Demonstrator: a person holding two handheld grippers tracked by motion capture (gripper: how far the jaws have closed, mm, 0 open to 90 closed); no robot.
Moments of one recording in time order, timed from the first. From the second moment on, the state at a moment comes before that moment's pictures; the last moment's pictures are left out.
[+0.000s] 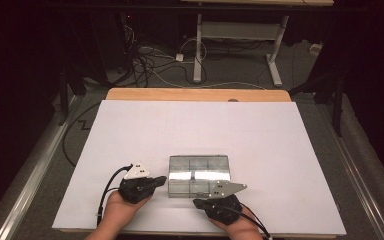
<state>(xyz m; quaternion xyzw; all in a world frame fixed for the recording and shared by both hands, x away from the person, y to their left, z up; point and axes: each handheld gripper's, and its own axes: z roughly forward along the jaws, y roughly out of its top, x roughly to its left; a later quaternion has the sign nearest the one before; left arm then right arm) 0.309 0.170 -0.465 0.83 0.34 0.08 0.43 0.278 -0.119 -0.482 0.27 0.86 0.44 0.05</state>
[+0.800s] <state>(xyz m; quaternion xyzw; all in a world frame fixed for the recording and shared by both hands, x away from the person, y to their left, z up) 0.304 0.167 -0.464 0.84 0.34 0.09 0.42 0.283 -0.125 -0.483 0.30 0.85 0.44 0.04</state>
